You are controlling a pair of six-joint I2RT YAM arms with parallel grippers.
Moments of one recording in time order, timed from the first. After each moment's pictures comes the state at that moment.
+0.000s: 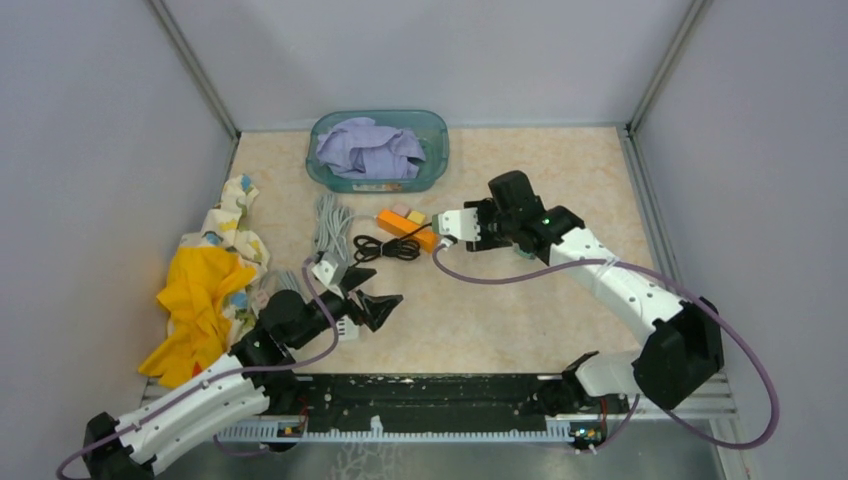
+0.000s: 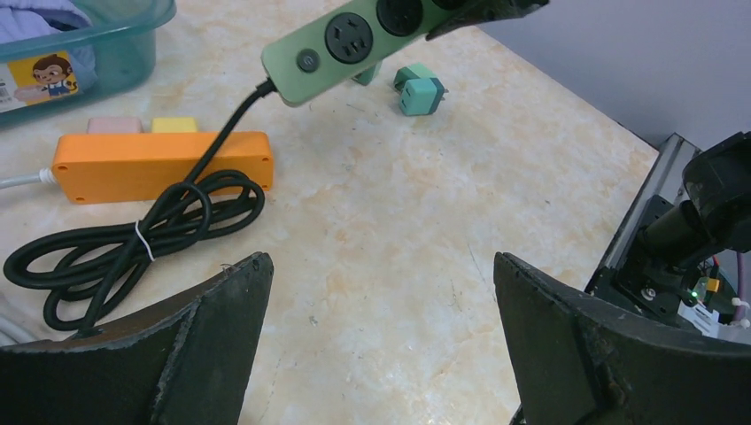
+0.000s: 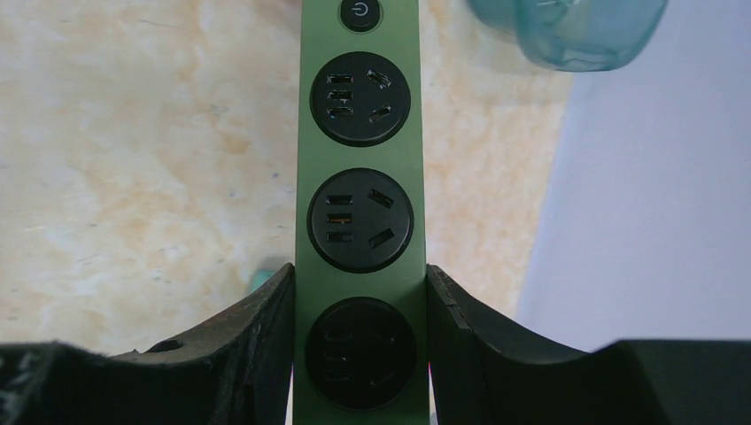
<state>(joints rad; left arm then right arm) -0.86 0.49 0.24 0.23 0.00 -0.26 0.58 1.28 1.07 -0.60 -0.09 -1.16</state>
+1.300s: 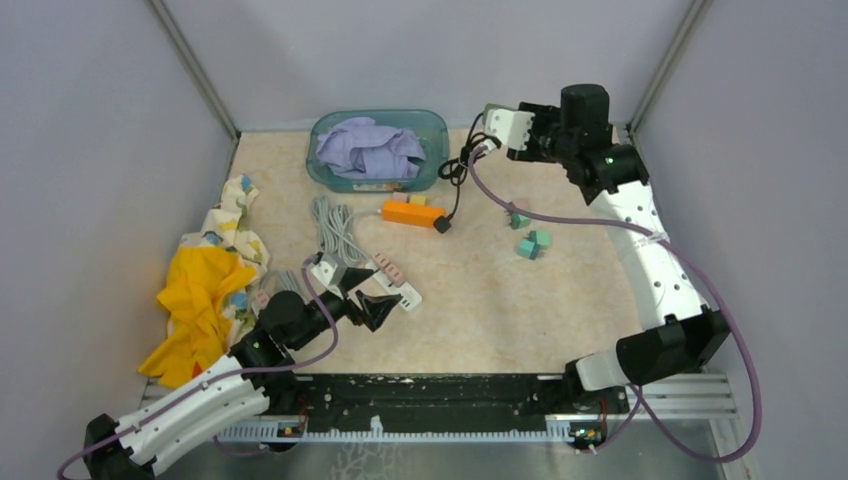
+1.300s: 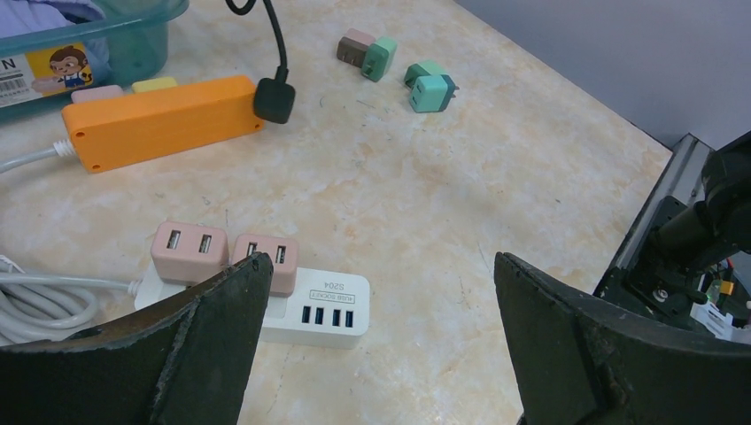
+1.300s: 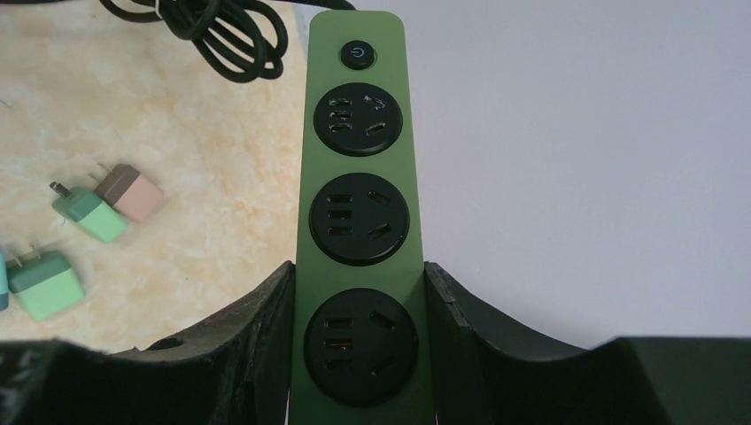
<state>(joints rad) -0.85 0.47 0.23 0.21 -0.03 -0.26 0.28 1.41 1.64 -0.69 -0.12 -1.24</state>
